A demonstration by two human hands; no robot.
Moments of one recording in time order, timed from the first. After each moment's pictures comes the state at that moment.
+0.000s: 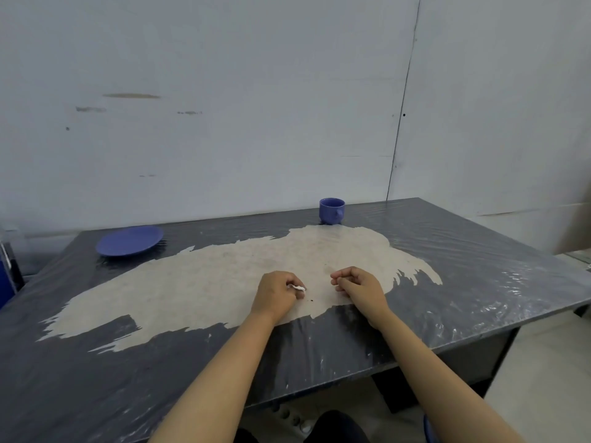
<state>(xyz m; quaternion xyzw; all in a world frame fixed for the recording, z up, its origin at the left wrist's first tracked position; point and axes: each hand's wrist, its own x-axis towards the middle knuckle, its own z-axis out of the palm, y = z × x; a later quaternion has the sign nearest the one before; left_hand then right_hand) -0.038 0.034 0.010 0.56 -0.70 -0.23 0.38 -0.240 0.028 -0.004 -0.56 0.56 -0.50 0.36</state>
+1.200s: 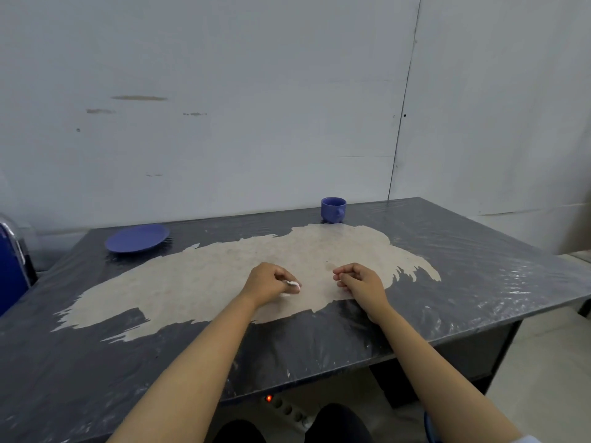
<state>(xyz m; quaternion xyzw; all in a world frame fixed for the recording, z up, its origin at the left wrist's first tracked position) -0.009 0.033 0.029 0.55 -0.70 -0.31 0.32 -0.240 0.032 -0.004 -0.54 0.54 -0.52 0.38</state>
